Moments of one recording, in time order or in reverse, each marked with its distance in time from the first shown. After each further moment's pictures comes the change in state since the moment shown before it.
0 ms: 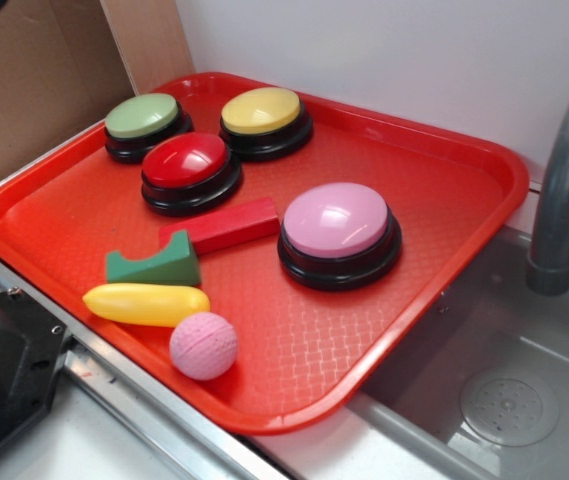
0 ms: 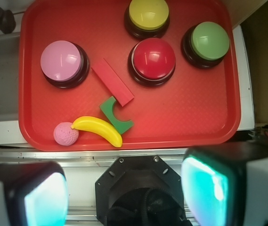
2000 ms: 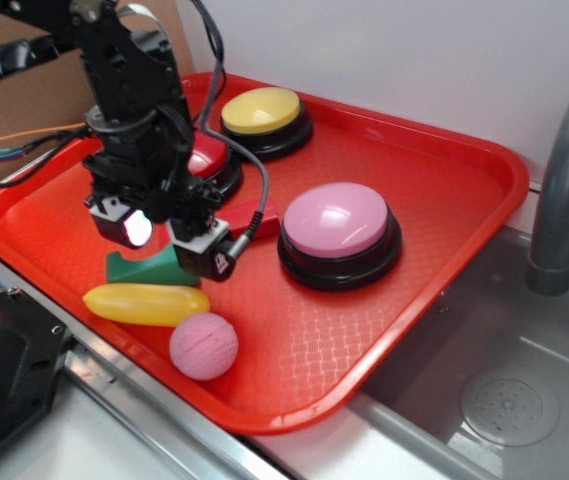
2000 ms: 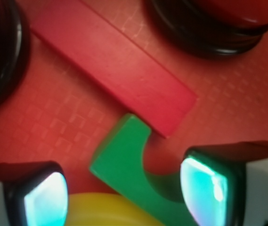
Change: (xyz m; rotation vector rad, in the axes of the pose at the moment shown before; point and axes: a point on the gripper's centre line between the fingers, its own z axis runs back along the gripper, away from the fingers) arm 0.035 -0.023 -0.200 0.048 0.053 0.229
